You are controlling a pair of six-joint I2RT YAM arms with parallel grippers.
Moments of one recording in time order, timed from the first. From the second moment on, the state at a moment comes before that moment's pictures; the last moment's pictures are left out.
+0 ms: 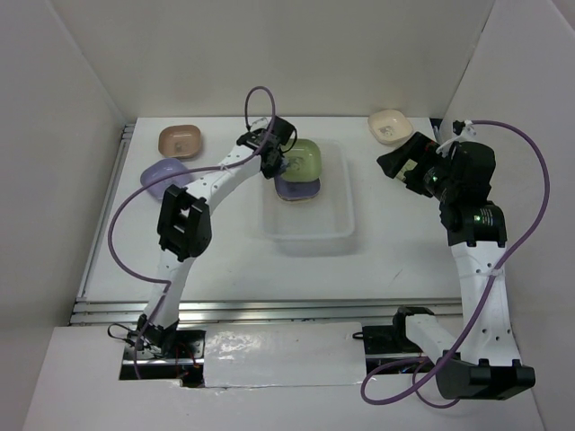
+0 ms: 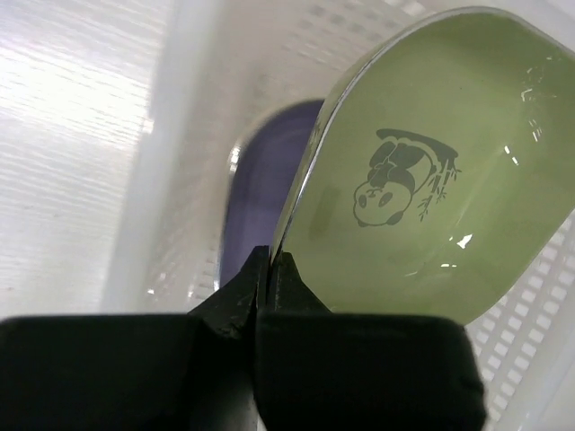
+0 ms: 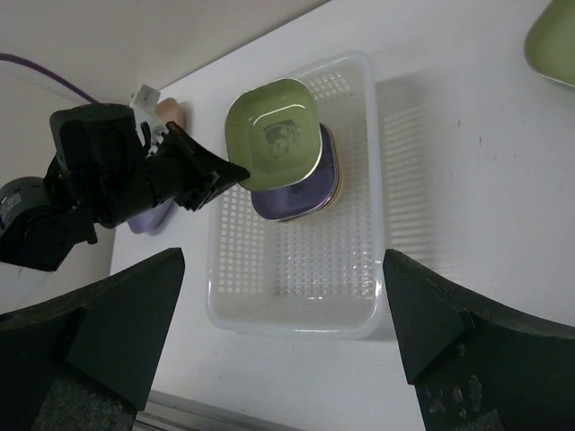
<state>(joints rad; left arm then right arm) -0.56 2.25 2.10 -0.81 -0.29 -0.92 -0.05 0.97 1.27 -0.63 -0.28 0.54</state>
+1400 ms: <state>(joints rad) 0.24 2.01 1.63 -0.76 -0.20 -0.64 0.03 0.99 1.19 -0.56 -0.56 0.46</state>
